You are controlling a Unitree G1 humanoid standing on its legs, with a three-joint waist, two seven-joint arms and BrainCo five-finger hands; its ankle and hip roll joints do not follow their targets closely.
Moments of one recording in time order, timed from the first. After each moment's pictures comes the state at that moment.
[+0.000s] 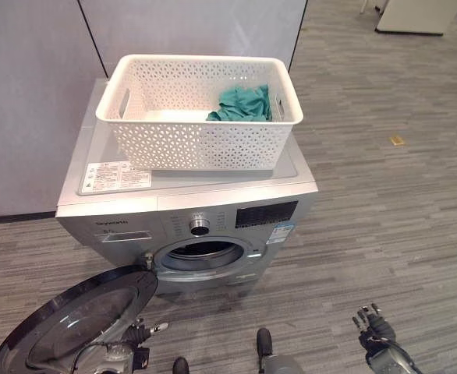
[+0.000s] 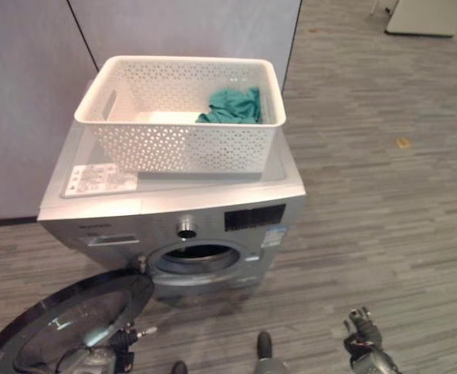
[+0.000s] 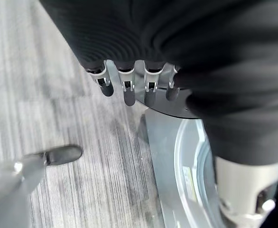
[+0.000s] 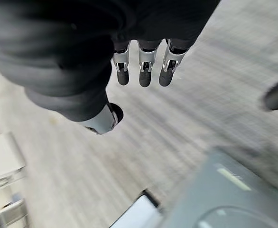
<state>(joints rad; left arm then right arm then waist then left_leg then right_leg) -0.12 0.29 -0.09 1.28 -0.24 -0.09 -0.02 0.03 -0.38 -0.11 0.94 0.93 -0.16 0.09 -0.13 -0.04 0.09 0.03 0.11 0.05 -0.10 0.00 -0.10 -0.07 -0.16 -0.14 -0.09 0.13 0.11</state>
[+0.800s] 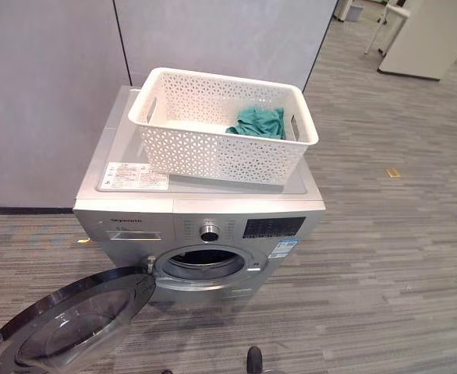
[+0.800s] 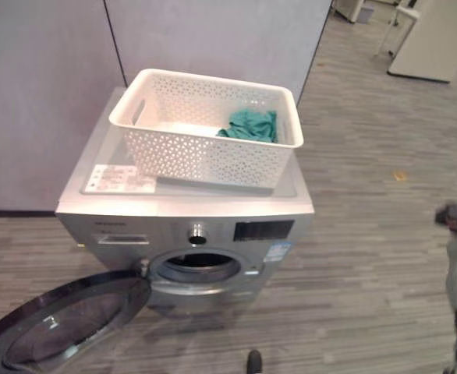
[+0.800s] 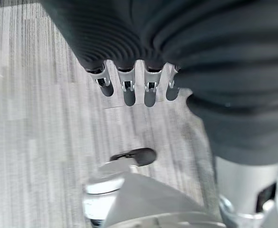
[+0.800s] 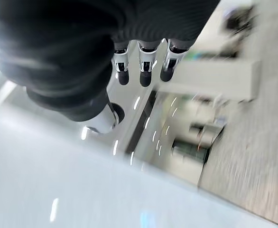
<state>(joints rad) 0.08 0.32 0.02 1.40 -0.02 -0.06 -0.01 -0.47 -1.03 -0.05 0.44 0.62 -0.33 -0.11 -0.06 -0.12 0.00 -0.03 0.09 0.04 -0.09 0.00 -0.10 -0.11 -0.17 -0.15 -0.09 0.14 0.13</state>
